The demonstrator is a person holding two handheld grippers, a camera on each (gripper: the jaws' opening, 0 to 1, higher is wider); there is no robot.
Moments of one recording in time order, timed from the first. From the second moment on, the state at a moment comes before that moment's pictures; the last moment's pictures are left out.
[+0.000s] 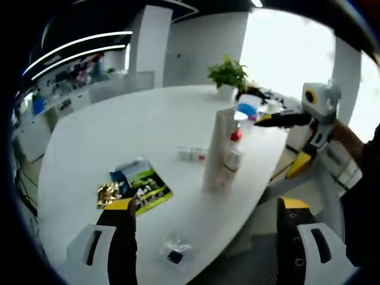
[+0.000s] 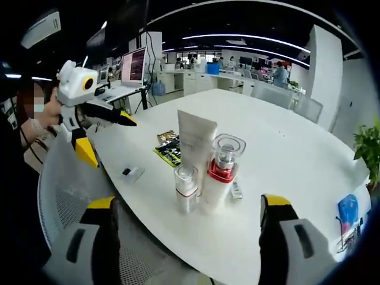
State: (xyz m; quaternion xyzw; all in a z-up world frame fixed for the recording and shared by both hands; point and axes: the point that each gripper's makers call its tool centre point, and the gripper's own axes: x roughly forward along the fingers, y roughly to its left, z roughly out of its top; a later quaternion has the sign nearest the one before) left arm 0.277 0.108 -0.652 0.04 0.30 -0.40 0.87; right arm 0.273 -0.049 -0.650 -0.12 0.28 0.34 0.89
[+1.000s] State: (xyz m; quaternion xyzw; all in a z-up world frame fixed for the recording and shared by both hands) left arm 0.279 0.172 -0.645 0.05 0.30 -0.41 0.86; right arm 0.282 -0.053 -0.646 -0.13 0.32 0.28 0.90
